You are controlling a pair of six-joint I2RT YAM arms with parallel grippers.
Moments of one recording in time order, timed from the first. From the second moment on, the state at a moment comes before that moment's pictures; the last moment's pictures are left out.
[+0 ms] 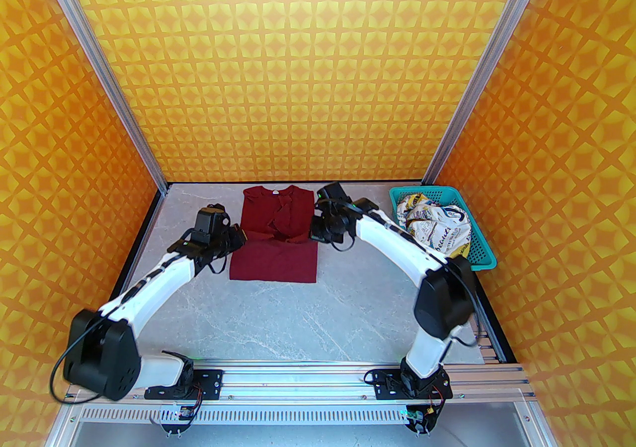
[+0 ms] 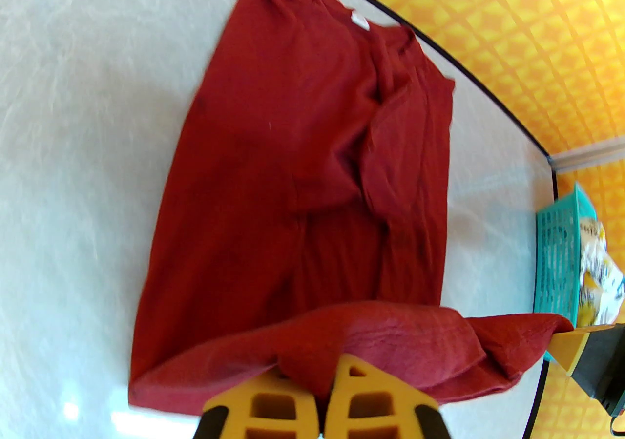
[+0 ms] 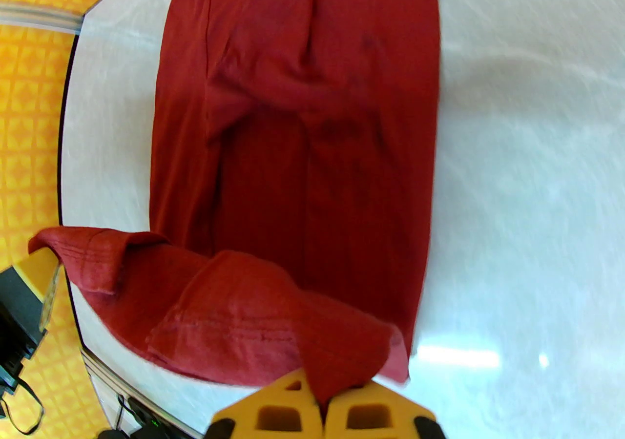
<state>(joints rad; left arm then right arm) -0.26 1.44 1.01 -0.29 0.12 -0.70 0.49 1.85 1.62 -0.82 -0.21 0.59</state>
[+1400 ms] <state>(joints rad) -0.19 1.66 1.06 0.02 0.34 -0.54 0.48 2.11 1.65 -0.42 -0.35 0.61</state>
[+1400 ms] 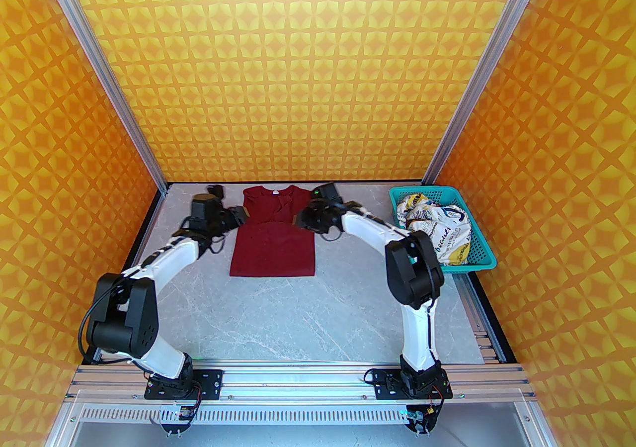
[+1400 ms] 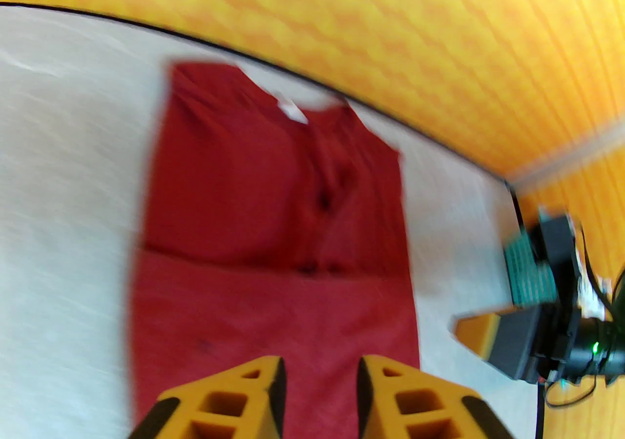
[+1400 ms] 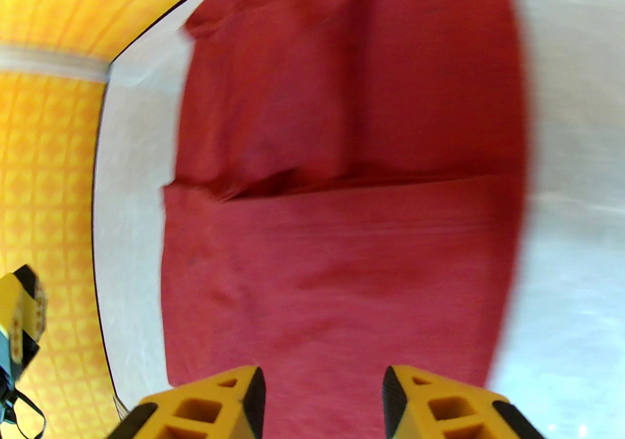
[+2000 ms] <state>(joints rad) -0.16 2.02 1.22 -0.01 0.39 -0.46 0.38 2.40 1.92 -0.49 -0.33 0.55</state>
